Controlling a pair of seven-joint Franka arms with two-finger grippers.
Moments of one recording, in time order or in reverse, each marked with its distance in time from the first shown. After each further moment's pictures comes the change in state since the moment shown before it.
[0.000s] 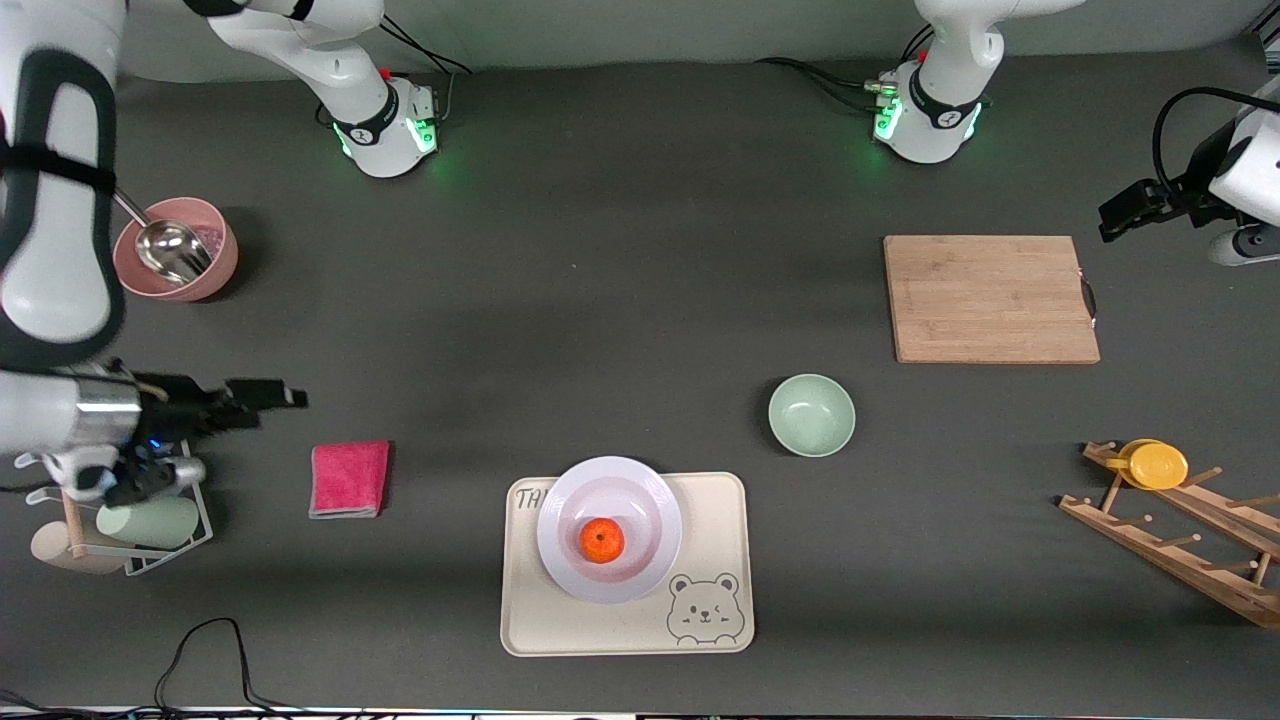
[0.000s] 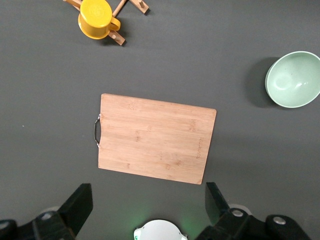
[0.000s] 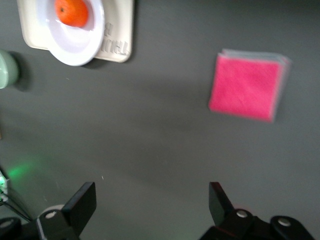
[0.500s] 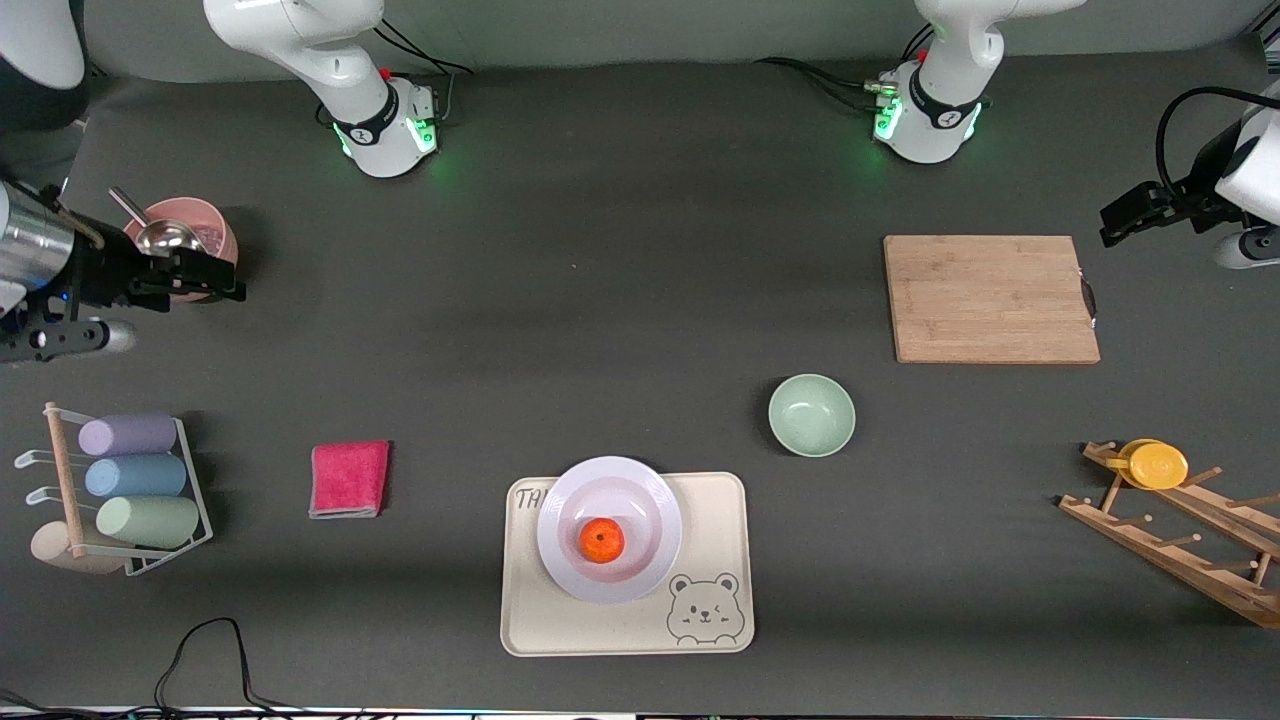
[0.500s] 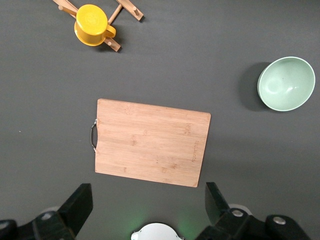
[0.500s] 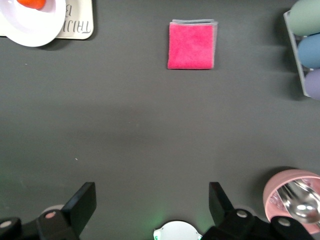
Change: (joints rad) left arm -0.032 0.010 0.021 0.024 -0.009 -0.001 0.000; right arm 0.007 -0.312 0.145 -0.123 -0.315 -0.060 0.244
